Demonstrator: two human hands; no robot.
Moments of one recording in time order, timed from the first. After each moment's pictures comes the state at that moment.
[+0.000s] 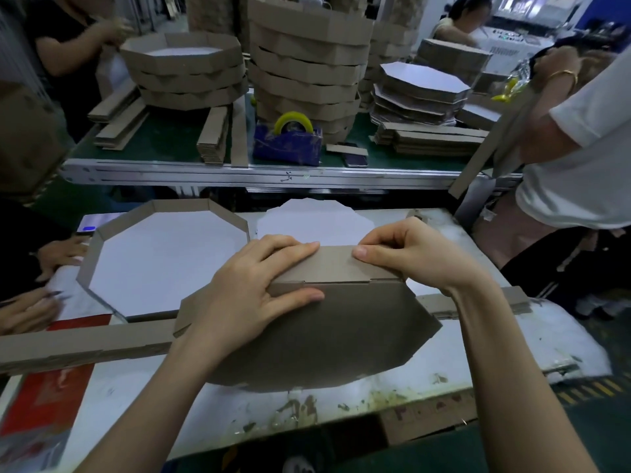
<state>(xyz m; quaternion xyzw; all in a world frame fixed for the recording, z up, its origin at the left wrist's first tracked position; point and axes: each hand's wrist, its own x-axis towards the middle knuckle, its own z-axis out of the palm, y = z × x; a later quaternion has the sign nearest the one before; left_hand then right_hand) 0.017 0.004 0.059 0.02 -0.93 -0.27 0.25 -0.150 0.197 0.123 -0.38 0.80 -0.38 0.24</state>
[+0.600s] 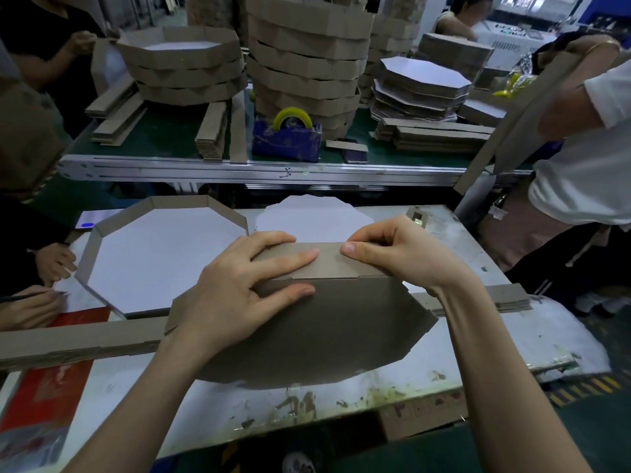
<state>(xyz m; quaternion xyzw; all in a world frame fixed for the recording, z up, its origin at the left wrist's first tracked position) 0.021 0.000 0.058 0.01 -0.91 -0.30 0.28 -0.144 0.188 0.117 -0.37 0.80 -0.41 0.23</state>
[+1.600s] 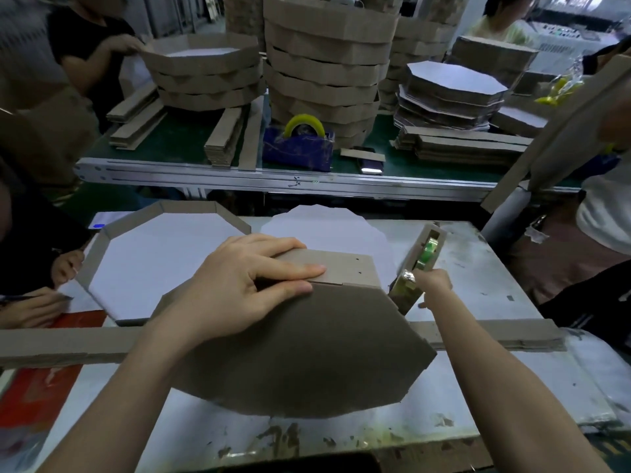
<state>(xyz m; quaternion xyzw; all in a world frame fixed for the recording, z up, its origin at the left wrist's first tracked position) -0.031 0.005 0.086 0.00 -0.94 -0.29 0.20 -0.338 0.211 -0.049 0.14 0.88 -0.43 0.17</state>
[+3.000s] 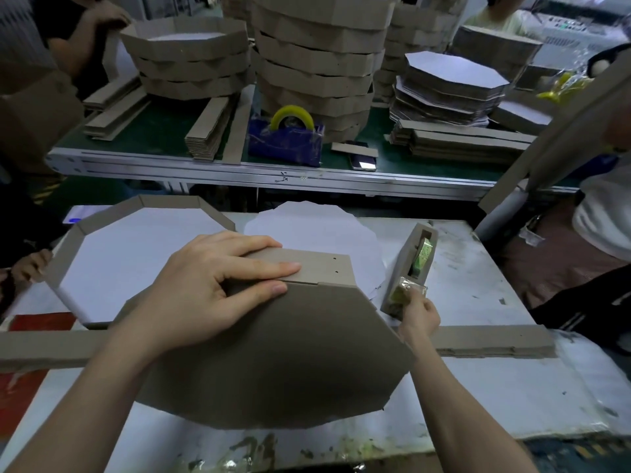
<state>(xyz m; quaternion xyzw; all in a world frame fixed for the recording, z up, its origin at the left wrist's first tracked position) -0.049 0.006 0.081 0.02 -0.94 -0.27 0.23 -0.314 0.222 -0.112 0.26 0.65 -0.71 0.04</state>
